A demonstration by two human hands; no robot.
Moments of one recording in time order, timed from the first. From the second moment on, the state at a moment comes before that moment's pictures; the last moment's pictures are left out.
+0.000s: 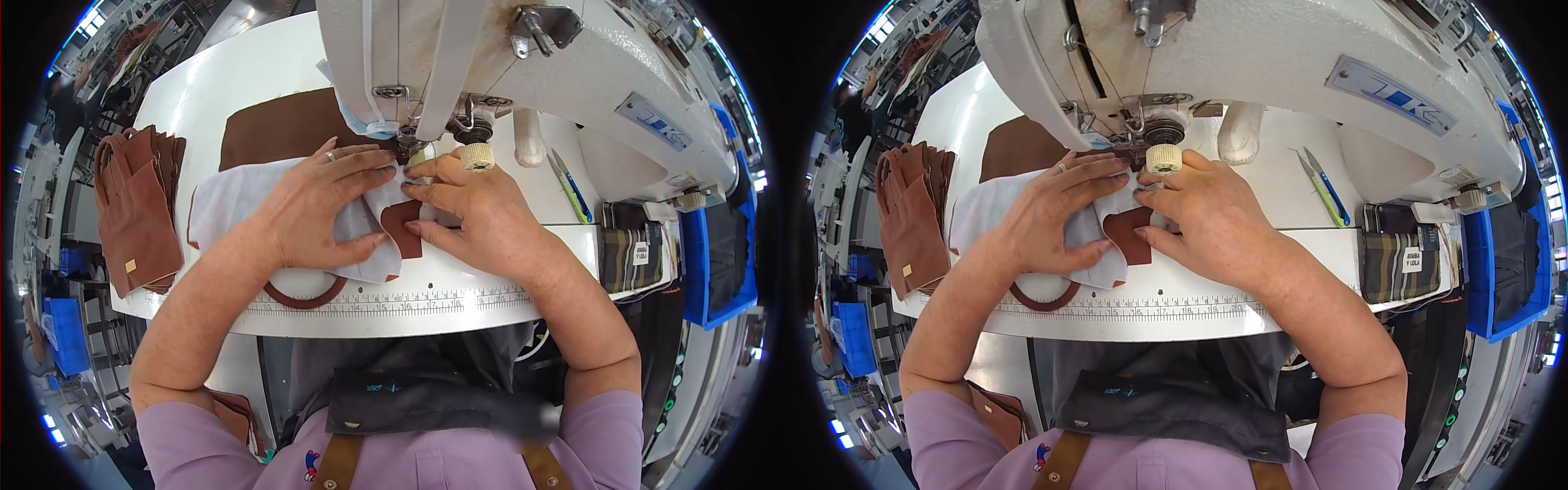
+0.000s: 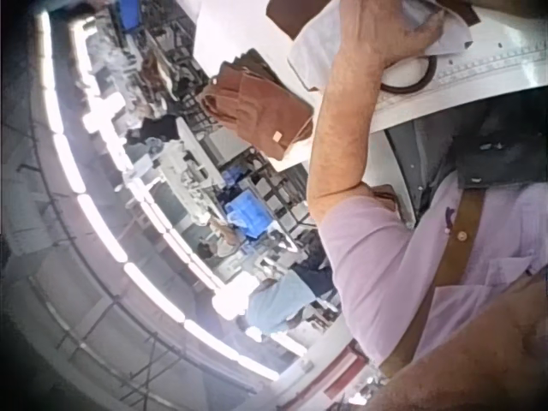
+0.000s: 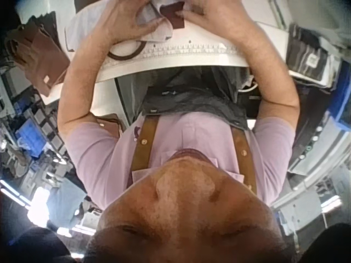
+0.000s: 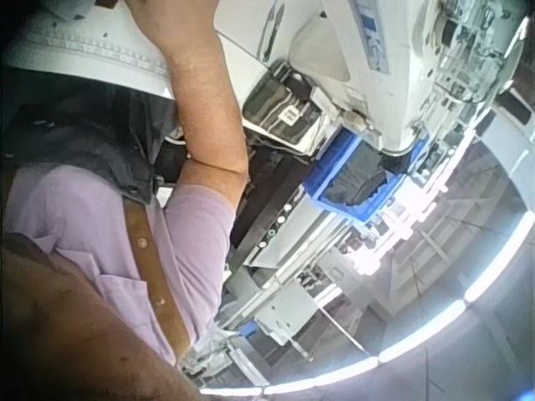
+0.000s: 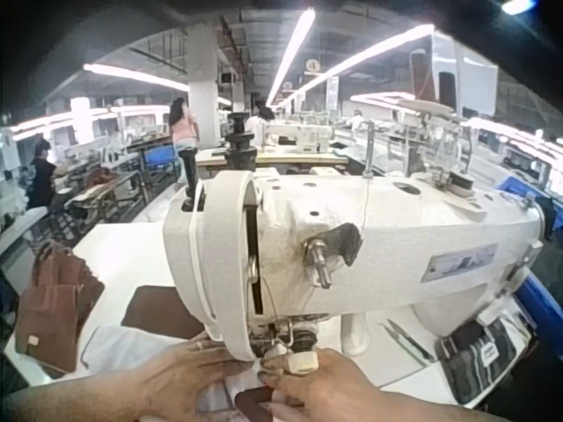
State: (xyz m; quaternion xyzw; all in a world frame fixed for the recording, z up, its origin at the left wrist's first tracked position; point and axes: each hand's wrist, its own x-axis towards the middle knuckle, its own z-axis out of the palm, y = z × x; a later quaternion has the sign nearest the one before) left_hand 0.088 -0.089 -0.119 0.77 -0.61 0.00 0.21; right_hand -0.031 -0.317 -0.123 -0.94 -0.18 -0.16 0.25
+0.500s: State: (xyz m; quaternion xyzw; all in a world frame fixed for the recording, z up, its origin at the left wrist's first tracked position) left_hand 0.104 -0.098 -0.120 0.75 -0.63 0.02 0.22; right_hand -0.022 -0.321 -0.133 -0.94 -0.16 -0.20 0.22
